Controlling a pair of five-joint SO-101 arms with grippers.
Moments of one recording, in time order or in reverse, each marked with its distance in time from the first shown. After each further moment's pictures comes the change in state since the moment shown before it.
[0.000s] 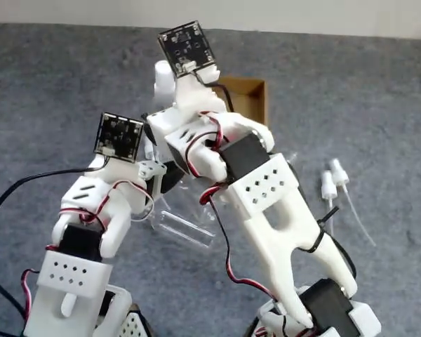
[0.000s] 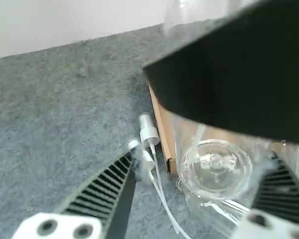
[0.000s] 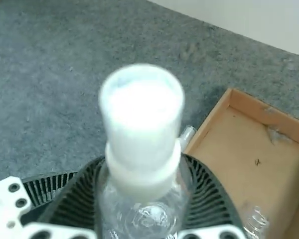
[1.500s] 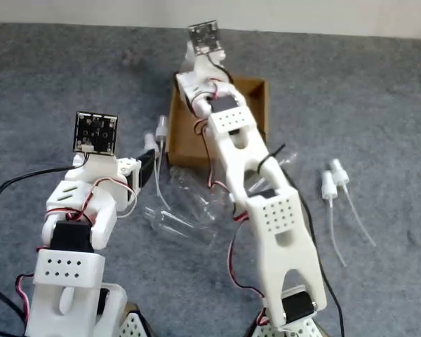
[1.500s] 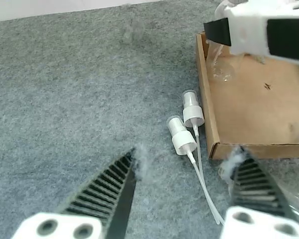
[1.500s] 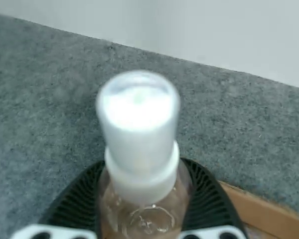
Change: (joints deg) left arm -6.8 0.1 3.2 -0.4 -0.2; right arm 15.1 69.3 -42.3 -33.7 3.9
